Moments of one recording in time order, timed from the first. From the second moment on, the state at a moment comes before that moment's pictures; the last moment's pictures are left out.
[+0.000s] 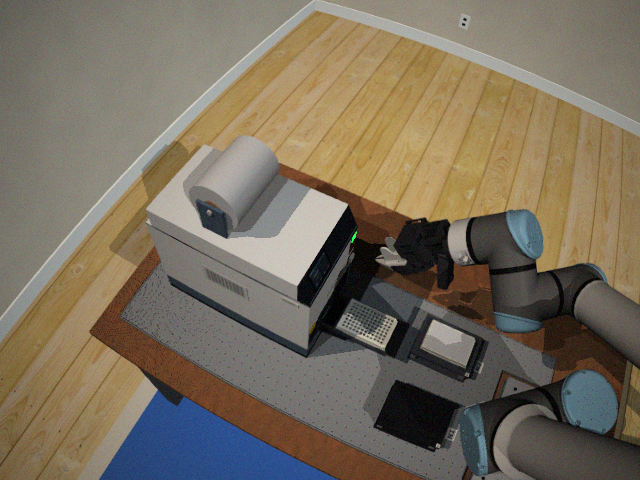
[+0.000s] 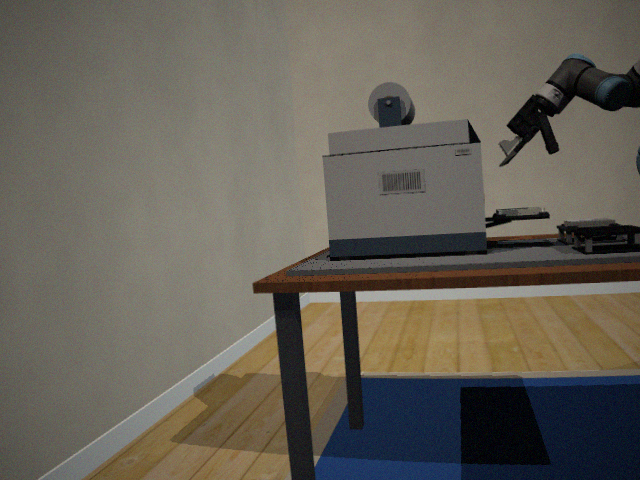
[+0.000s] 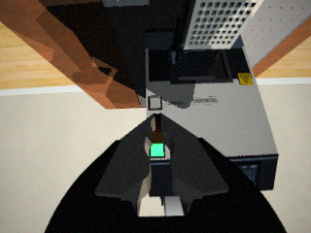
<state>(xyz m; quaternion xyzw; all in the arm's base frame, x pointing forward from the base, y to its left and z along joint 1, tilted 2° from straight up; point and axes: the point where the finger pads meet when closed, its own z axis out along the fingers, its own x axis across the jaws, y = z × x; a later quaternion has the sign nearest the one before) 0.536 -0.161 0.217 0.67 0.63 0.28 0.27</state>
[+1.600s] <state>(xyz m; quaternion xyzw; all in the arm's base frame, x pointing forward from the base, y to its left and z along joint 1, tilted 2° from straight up) 0.580 -0.163 0.179 0.67 0.63 0.28 0.27</state>
